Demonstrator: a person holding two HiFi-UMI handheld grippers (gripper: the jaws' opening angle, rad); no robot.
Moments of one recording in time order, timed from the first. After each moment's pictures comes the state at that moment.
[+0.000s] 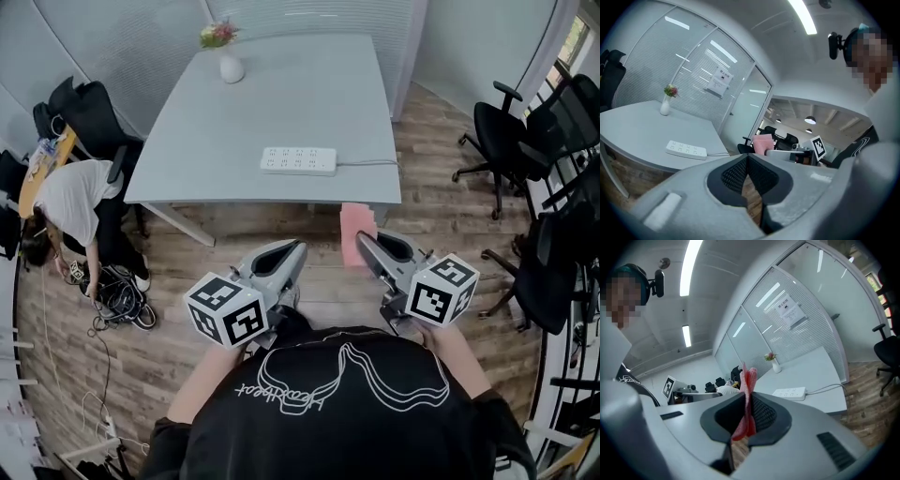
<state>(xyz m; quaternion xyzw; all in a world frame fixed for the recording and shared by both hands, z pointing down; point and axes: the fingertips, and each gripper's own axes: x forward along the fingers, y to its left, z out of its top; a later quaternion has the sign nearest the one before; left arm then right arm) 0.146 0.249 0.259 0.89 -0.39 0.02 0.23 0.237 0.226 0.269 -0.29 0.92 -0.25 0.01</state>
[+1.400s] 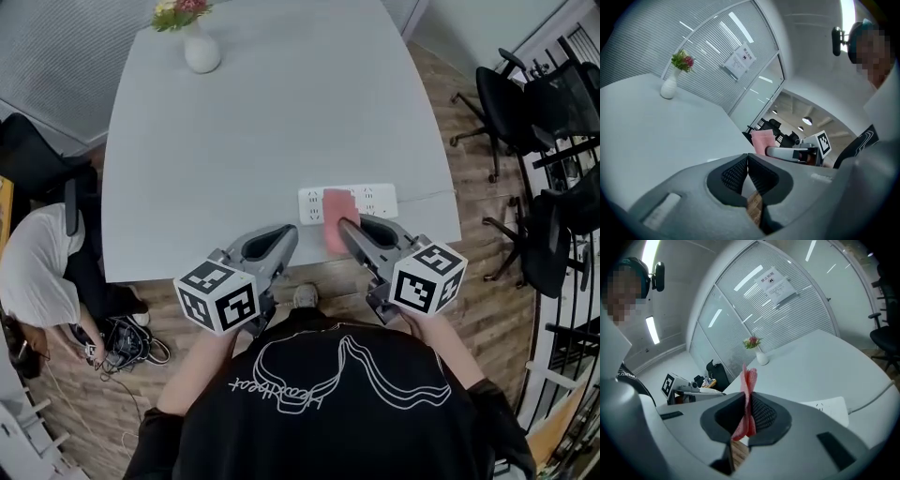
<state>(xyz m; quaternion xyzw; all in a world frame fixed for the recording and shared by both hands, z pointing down) -0.085 -0.050 0.345 0.89 -0.30 0.07 0.34 -0.006 -0.053 0.344 -0.38 0.86 -0.33 -0.06</state>
